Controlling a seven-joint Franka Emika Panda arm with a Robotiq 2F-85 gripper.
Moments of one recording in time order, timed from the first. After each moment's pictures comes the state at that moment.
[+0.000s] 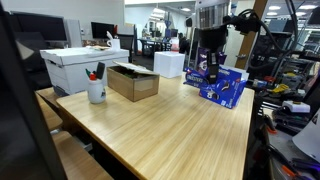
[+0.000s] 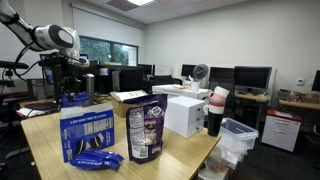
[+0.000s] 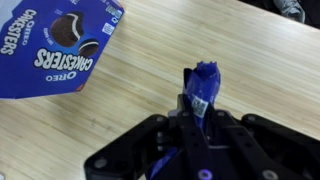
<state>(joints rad) 0.22 -0.15 0.19 -2.39 -0.16 1.98 0.20</state>
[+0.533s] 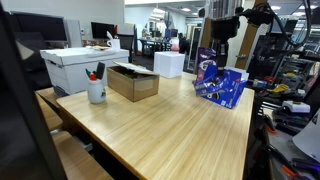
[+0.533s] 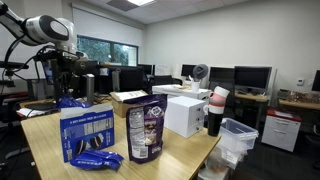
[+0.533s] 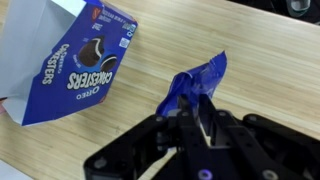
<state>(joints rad) 0.19 -0.30 0.16 -2.48 -0.15 1.98 0.21</state>
